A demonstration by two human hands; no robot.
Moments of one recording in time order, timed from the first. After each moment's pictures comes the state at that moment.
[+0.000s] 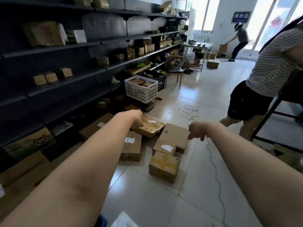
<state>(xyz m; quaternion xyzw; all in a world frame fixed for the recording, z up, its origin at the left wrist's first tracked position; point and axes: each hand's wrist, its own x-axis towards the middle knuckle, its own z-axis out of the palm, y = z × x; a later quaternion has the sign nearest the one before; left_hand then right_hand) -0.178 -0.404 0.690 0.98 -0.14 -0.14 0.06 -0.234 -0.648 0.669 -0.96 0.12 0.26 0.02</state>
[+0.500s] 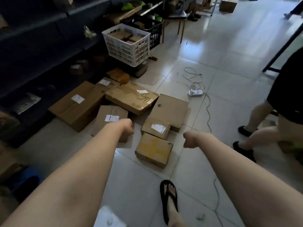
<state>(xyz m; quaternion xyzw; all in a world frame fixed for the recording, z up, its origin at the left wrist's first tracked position) 0.063 -0.545 0.453 0.93 -0.07 -0.34 0.08 -0.011 -0.795 0.430 -0.92 0.09 0.39 0.02</state>
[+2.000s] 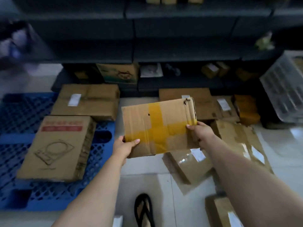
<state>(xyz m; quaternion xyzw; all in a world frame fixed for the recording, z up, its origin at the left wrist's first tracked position) 0.155 -0.161 0.341 0.50 0.60 0.10 0.61 0.384 -0.315 0.362 -0.76 0.07 0.39 0.51</state>
